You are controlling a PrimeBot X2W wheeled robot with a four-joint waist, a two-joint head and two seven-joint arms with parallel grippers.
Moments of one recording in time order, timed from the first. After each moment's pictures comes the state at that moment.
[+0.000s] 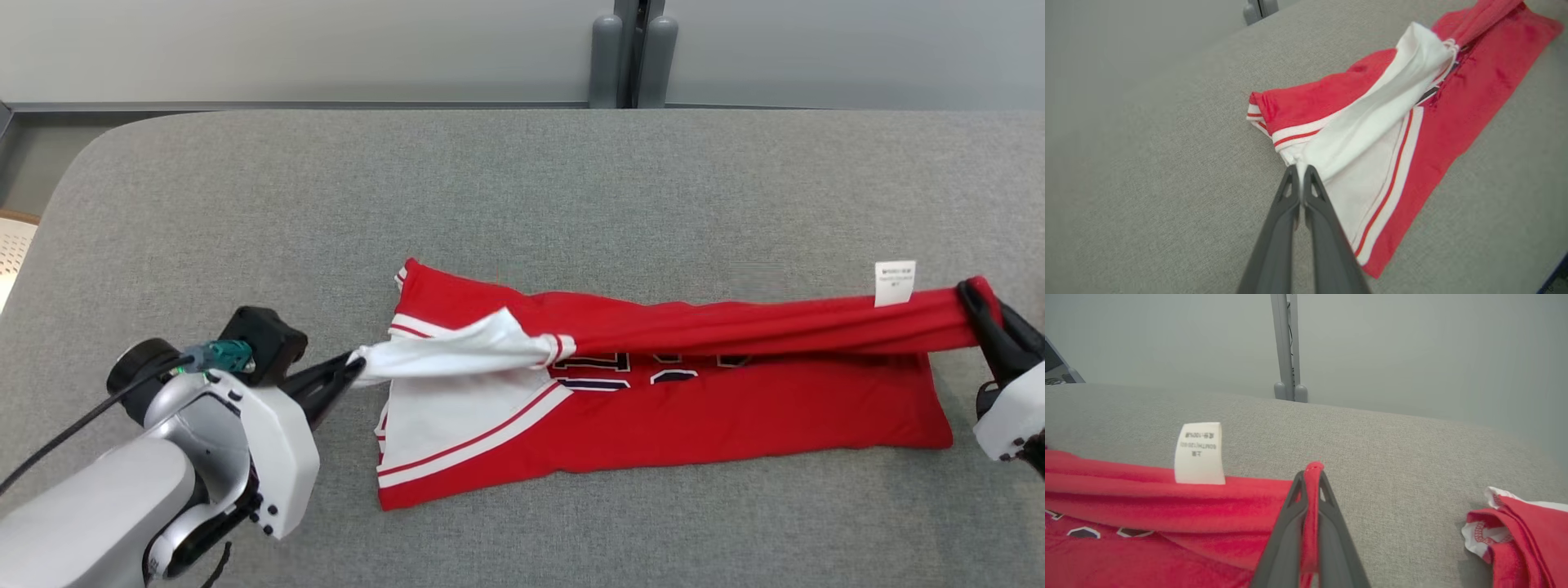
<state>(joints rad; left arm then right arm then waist) -0.70 0.75 -1.11 0.09 -0.91 0.04 0.14 -0.57 -0.72 0.79 0.66 0.93 0.13 -0.25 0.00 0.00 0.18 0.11</state>
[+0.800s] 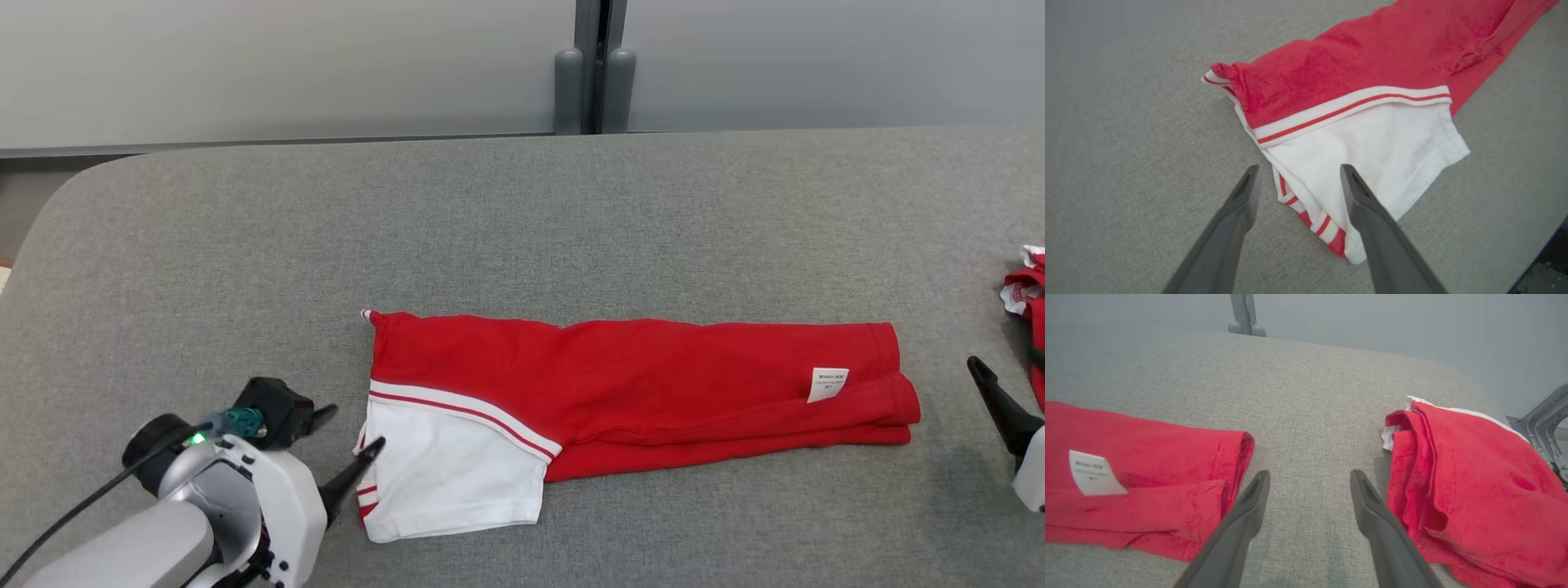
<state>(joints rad) -0.58 0.73 -1.17 0.14 -0.92 0.07 0.11 -0.52 -0.79 0.89 0.73 0.99 0.13 -0.17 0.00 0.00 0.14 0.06</state>
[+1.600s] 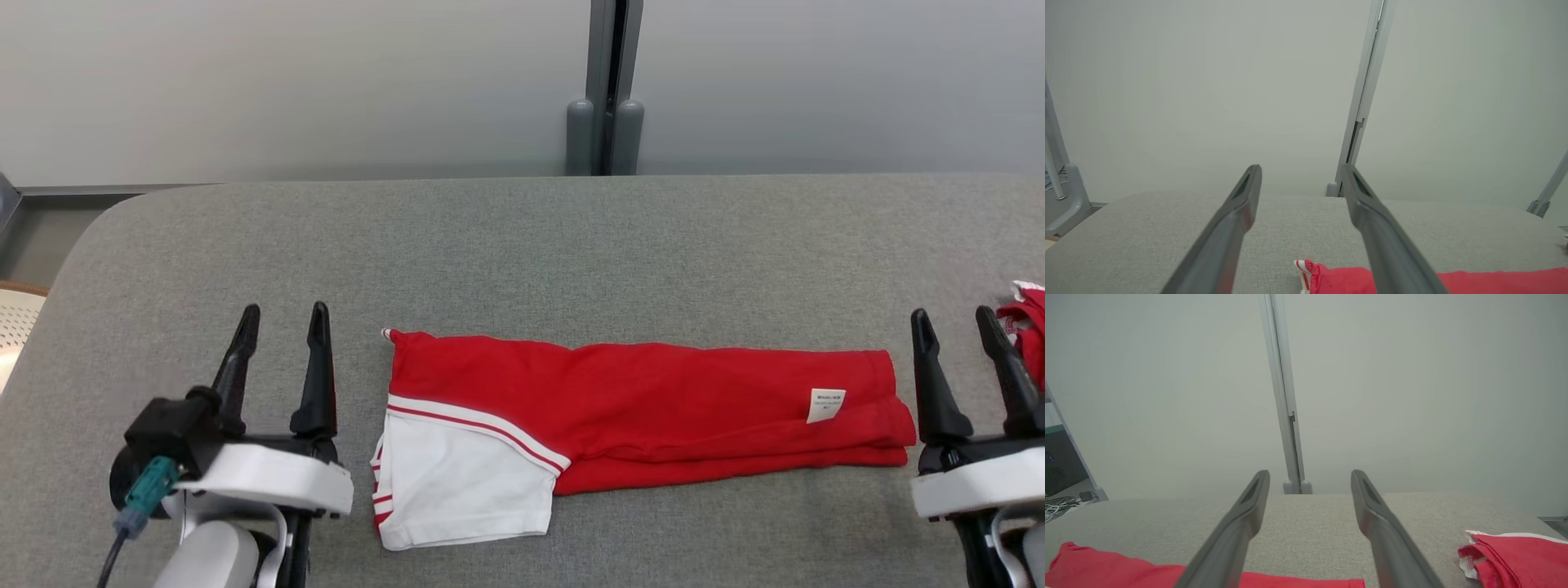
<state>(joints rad) -0.22 0.30 -0.39 0.12 -0.58 0.20 -0.26 -0.17 -0.37 0.14 0.25 0.48 0.13 -0.26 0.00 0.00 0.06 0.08</state>
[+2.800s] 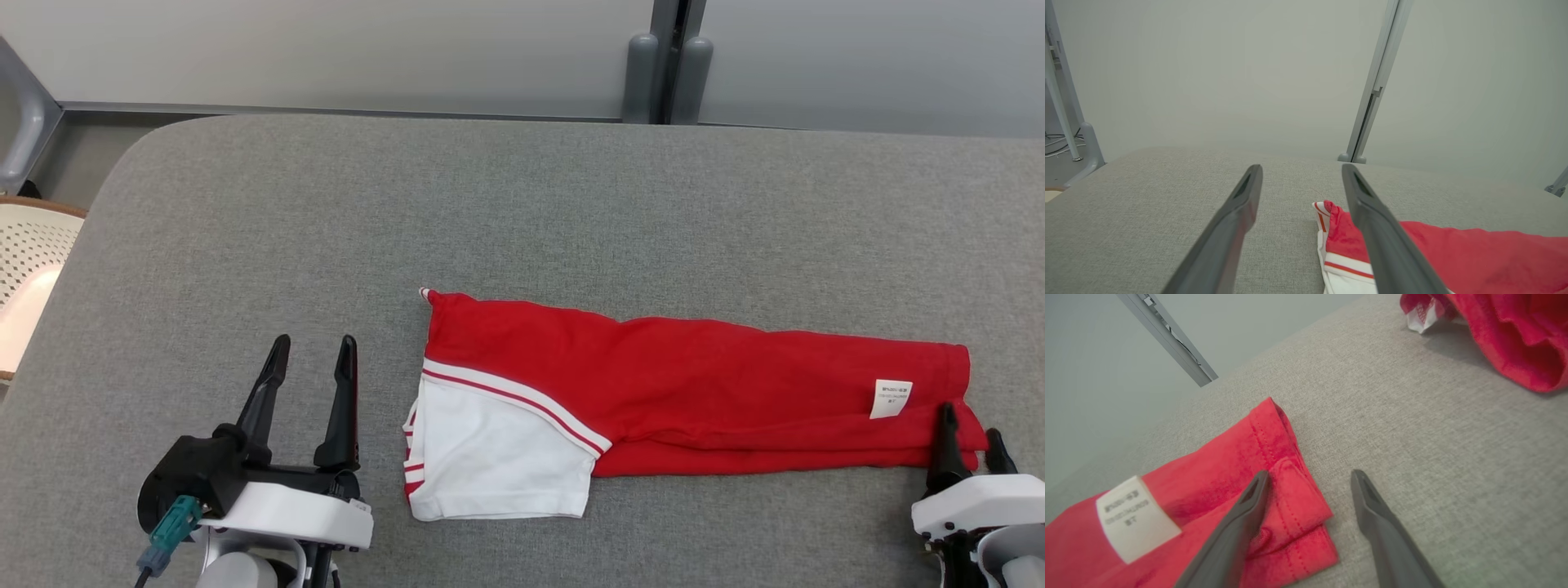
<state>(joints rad) -0.09 0.05 -0.12 0.15 -0.30 -0.07 -0.26 -0.29 -0.17 -0.10 0.82 0.58 0.13 -0.24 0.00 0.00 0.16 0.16</state>
